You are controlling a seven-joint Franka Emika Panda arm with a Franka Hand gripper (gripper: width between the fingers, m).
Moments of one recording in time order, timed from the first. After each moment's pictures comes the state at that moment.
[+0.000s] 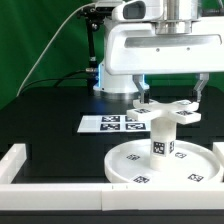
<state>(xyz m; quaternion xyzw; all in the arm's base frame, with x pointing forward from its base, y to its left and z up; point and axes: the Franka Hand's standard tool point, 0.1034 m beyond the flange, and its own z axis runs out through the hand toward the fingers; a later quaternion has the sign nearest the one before) 0.568 0.042 0.119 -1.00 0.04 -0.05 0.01</state>
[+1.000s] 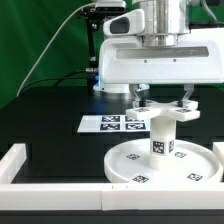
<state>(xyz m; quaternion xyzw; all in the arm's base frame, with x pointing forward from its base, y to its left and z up) 0.556 0.036 0.103 -0.99 0.13 -0.06 0.02</state>
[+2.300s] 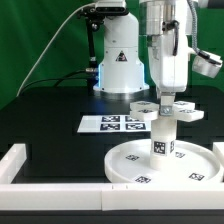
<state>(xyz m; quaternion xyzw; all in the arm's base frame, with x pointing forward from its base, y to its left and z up) 0.560 0.041 0.101 -0.69 0.72 -0.05 0.04</state>
